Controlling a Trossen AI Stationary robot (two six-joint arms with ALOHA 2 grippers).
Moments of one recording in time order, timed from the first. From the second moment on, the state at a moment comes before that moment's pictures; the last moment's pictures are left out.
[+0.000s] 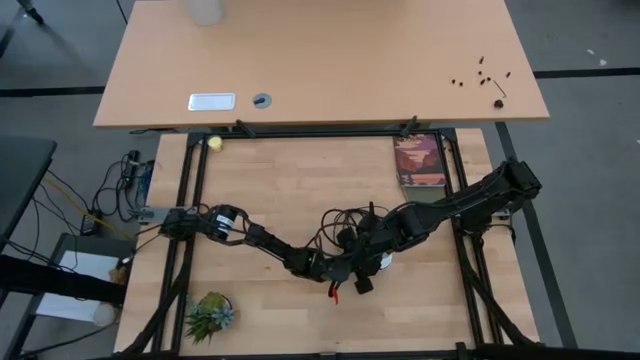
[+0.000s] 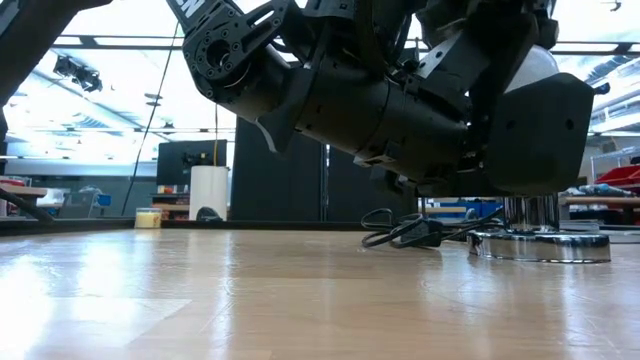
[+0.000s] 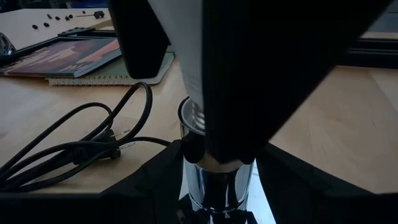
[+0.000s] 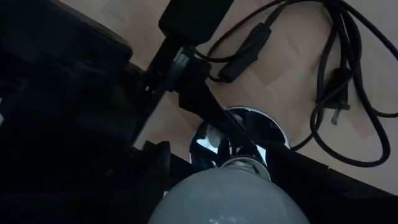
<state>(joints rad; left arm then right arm) -0.30 2.38 1.48 0.61 -0.63 -0.16 0.33 1.60 1.23 -0.94 0.13 1.00</state>
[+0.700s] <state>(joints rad) -0.30 2.38 1.48 0.60 -0.63 -0.16 0.33 1.59 1.23 -0.95 0.11 0.90</state>
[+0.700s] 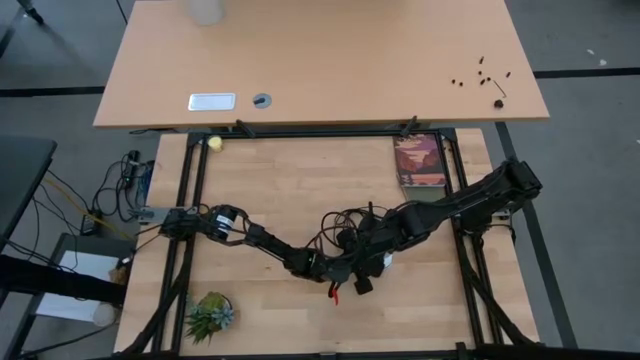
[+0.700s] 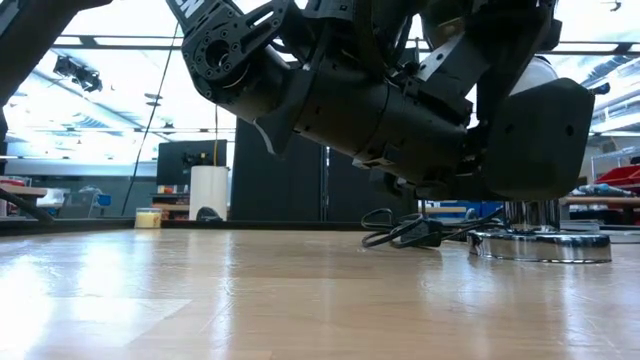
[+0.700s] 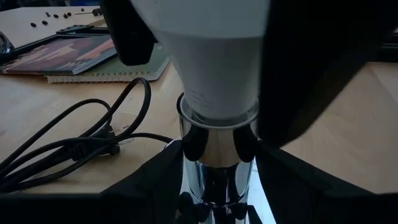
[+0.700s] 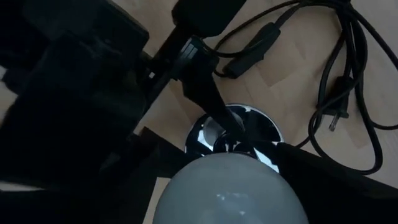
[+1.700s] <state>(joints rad) -0.31 2.38 1.48 0.58 -0.63 -0.16 0.32 1.54 1.48 -1.11 0.10 0.48</state>
